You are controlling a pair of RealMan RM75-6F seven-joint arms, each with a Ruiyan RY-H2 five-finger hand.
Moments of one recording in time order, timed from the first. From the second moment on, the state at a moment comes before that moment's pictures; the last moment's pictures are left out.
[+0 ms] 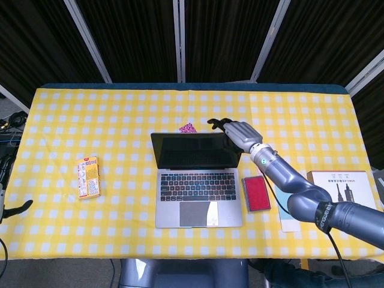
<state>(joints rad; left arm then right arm) -0.09 -1.05 -0.11 -1.75 1.35 1.45 0.12 1.06 -1.14 0.29 -1.57 -0.79 0.49 0.01</state>
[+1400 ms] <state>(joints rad) -0.09 -1.06 -0.09 -1.75 1.38 1.46 0.12 0.88 -0.96 0.19 -1.97 -1.29 0.60 0.03</state>
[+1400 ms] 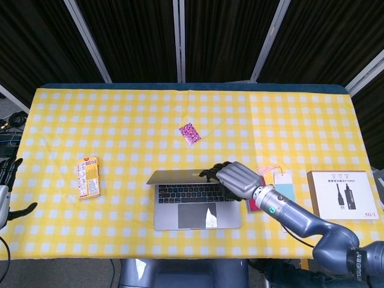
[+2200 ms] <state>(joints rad) -0.09 -1.06 -0.08 -1.76 1.39 1.46 0.13 0.78 -1.16 -0.03 -1.77 -1.63 0.72 -0.12</state>
